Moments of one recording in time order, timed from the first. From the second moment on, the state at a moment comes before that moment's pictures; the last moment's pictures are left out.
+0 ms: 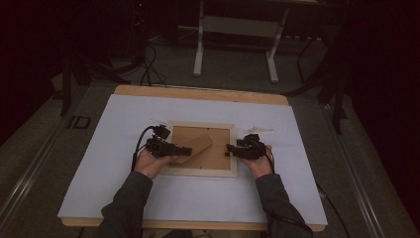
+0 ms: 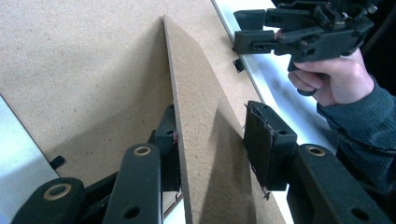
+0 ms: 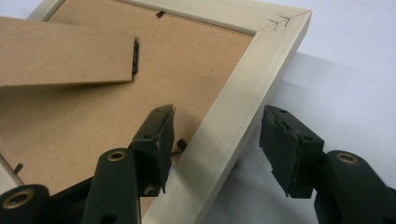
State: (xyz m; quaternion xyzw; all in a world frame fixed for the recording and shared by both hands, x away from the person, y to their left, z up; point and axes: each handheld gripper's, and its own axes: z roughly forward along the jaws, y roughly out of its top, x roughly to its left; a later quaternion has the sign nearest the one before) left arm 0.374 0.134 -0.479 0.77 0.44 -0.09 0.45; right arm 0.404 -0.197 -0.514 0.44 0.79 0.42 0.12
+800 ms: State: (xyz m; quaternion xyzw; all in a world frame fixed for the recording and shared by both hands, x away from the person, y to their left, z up) left arm 0.356 0.136 -0.481 0.78 0.39 -0.04 0.48; right arm 0.422 -0.204 -0.510 0.46 0.77 0.45 0.04
